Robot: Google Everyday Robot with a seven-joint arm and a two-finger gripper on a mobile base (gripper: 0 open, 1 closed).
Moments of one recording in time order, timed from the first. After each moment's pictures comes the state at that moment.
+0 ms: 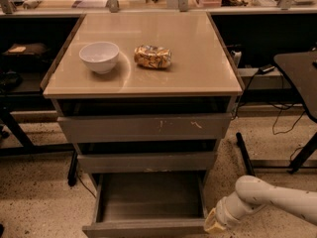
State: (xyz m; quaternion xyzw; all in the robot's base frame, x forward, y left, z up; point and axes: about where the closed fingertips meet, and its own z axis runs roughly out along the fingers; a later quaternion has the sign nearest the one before) arm 0.386 -0.196 0.333 -0.60 0.76 0.25 0.10
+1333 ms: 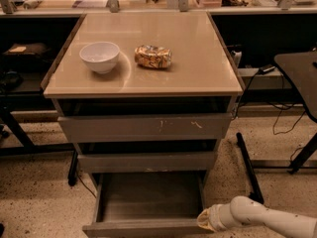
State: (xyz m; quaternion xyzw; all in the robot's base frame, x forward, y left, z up) arm 0.434 -0.192 0.234 -0.66 0.70 0.14 0.24
